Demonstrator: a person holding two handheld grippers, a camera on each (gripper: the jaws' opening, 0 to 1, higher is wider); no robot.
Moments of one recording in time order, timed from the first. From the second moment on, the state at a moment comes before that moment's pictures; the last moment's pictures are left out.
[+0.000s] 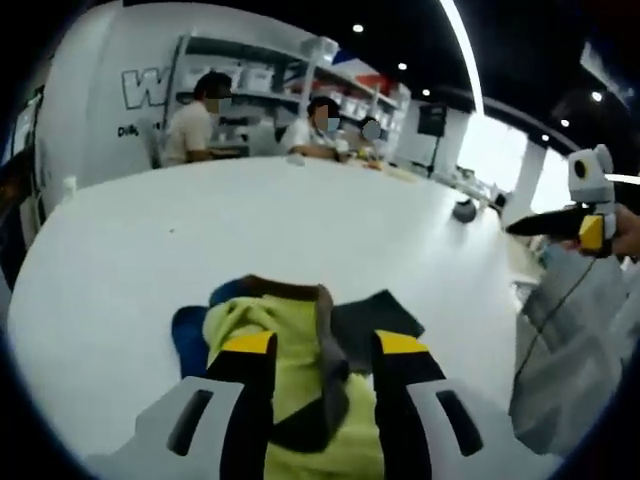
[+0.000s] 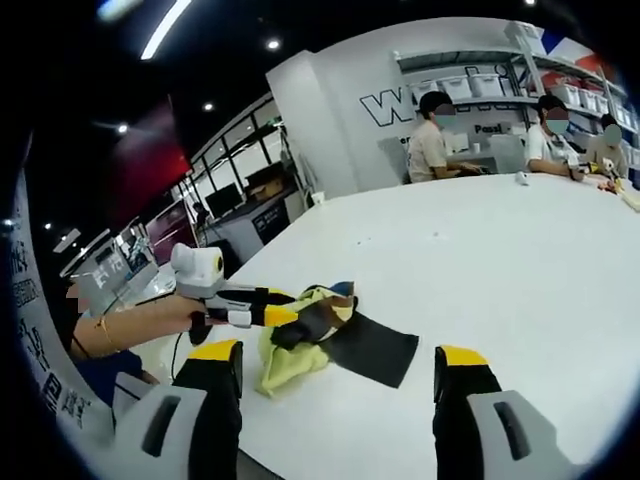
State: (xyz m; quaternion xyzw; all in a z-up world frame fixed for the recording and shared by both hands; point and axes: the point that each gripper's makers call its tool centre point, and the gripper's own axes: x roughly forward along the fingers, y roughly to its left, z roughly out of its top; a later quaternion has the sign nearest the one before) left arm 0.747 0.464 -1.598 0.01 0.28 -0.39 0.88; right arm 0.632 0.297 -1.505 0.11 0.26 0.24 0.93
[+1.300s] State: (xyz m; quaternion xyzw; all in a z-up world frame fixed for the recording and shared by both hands) left arm 0.677 0.451 -1.556 0.08 0.29 -0.44 0.85; right arm 0.626 0.300 -1.491 0.11 0.23 0.25 0.93
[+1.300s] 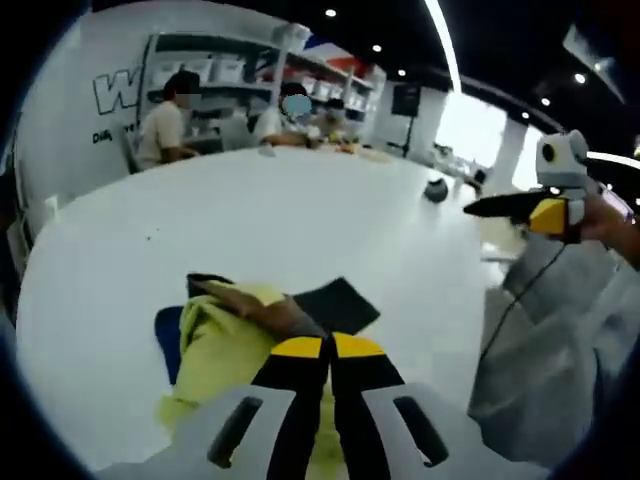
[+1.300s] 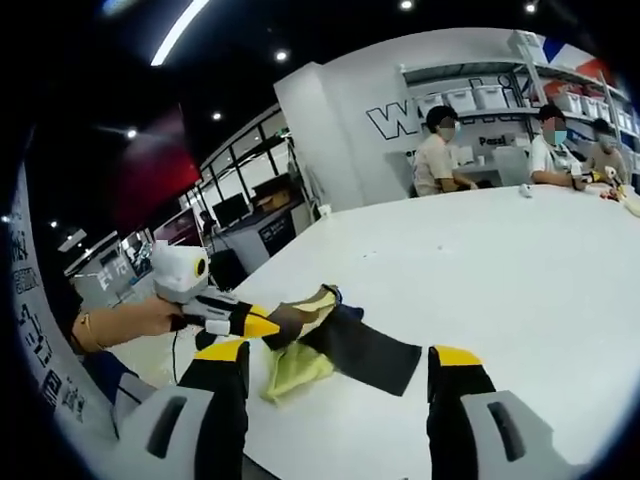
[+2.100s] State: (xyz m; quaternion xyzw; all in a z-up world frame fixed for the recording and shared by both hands) left arm 0.565 0.512 -1.576 0.11 0.33 -0.43 0.83; right arm 0.641 0.325 -1.491 0.02 0.24 0.34 0.91
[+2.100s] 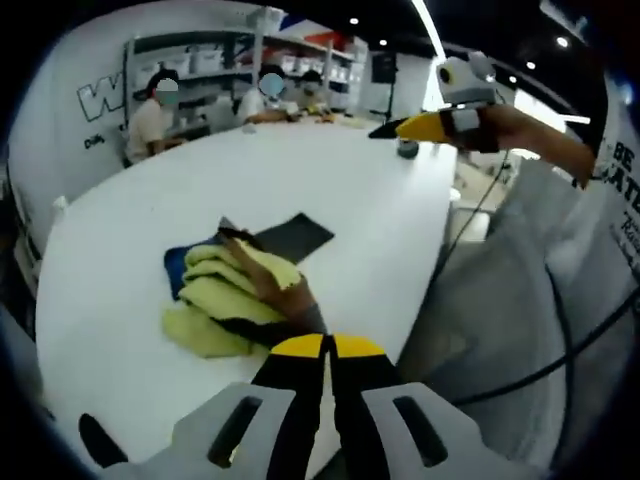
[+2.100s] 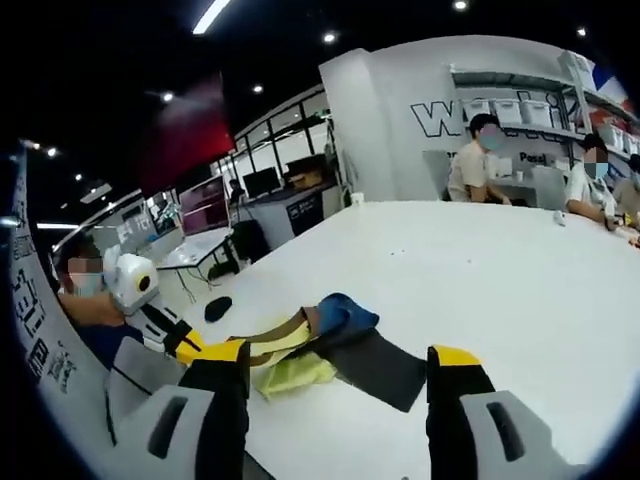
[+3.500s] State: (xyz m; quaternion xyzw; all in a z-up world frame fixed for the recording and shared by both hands) left arm 0.572 0.565 -1.608 0.06 0.38 -0.33 0.86; right arm 0.745 0.430 -1.574 -0.22 0.27 0.50 0.79
